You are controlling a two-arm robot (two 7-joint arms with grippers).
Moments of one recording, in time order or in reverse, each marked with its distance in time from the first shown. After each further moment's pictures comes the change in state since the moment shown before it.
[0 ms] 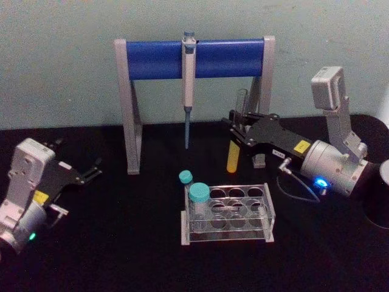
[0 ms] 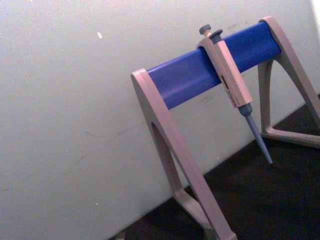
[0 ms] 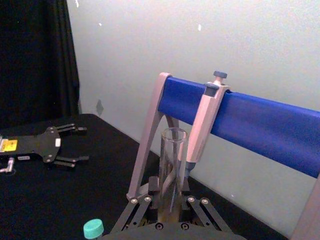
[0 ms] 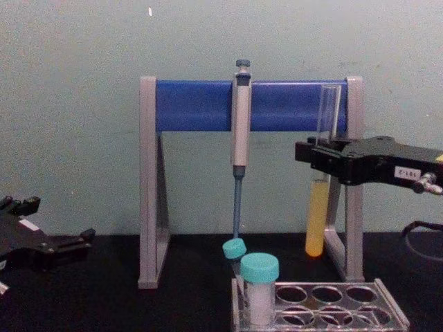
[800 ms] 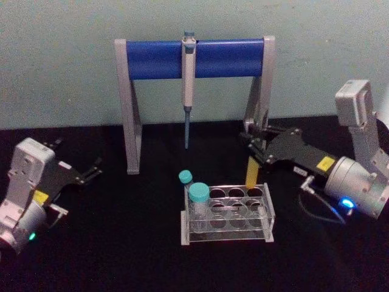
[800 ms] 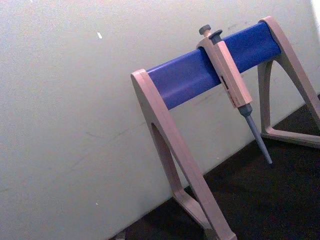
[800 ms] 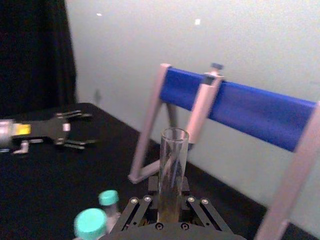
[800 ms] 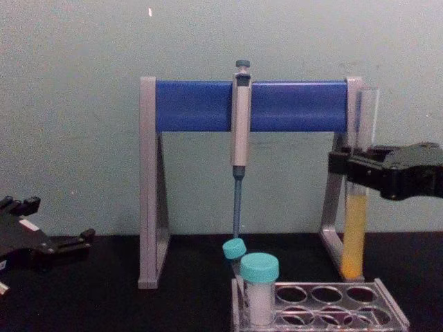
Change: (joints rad) left arm 0.000 0.000 0.000 0.000 0.000 0.000 0.000; right arm -0.160 0.098 0.069 -0.216 -0.006 0.070 -0.058
